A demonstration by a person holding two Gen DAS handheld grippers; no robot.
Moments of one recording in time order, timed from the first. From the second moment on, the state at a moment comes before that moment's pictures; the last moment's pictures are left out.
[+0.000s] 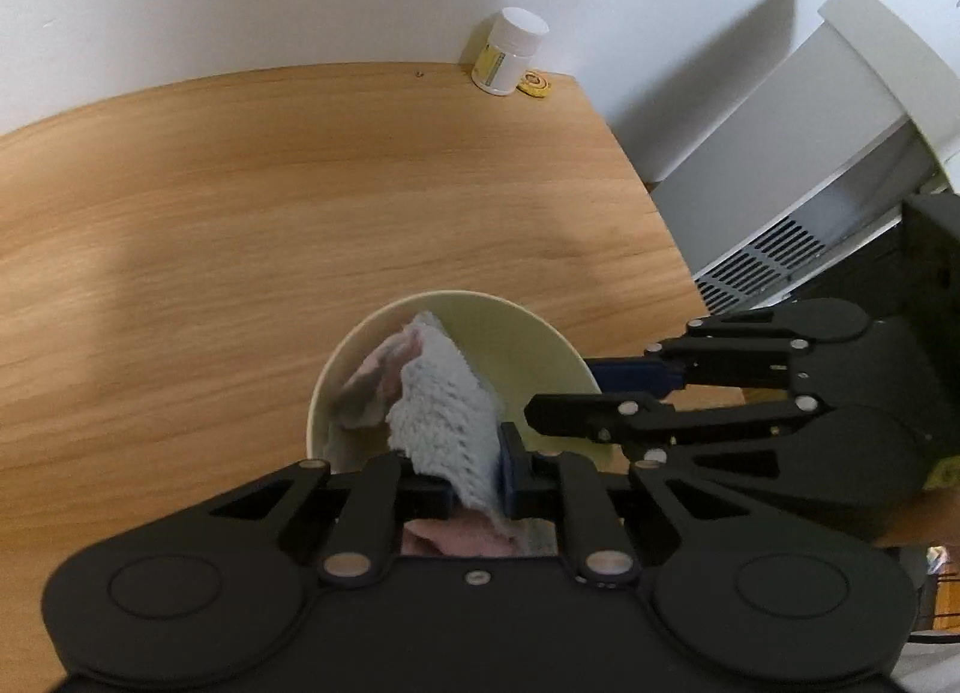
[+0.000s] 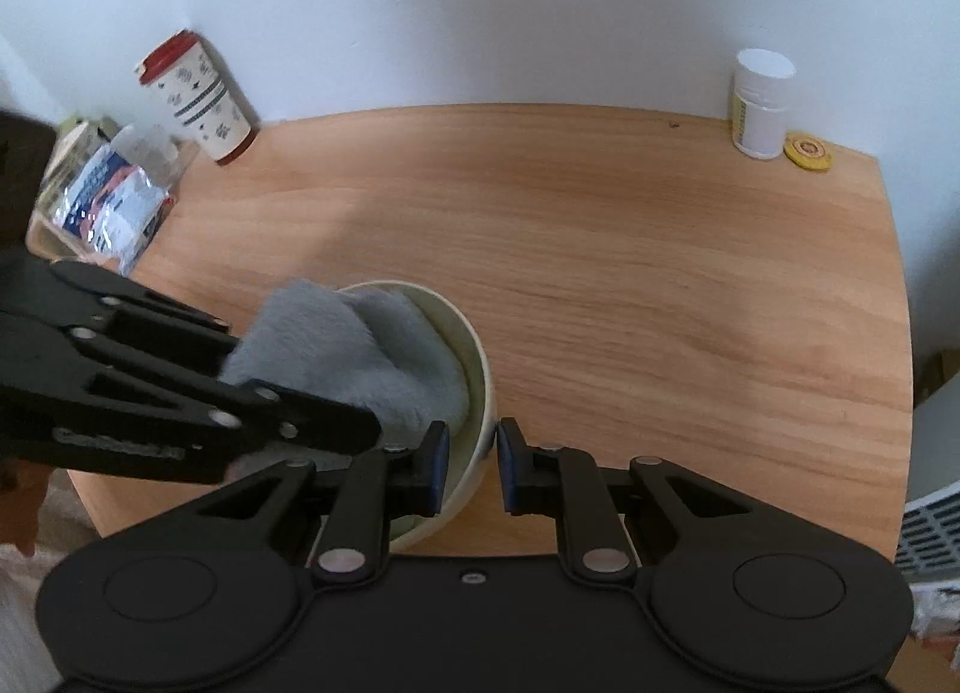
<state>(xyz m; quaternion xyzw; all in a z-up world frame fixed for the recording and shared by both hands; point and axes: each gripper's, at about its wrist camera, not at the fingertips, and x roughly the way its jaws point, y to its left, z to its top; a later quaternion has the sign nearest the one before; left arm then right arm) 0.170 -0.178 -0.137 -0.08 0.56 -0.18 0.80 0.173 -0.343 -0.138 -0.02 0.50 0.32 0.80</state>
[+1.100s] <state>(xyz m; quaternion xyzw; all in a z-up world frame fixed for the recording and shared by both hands) 0.160 -0.175 -0.099 -0.06 0.52 -0.16 0.83 0.178 -0.333 -0.139 -0.07 0.52 0.34 0.78</state>
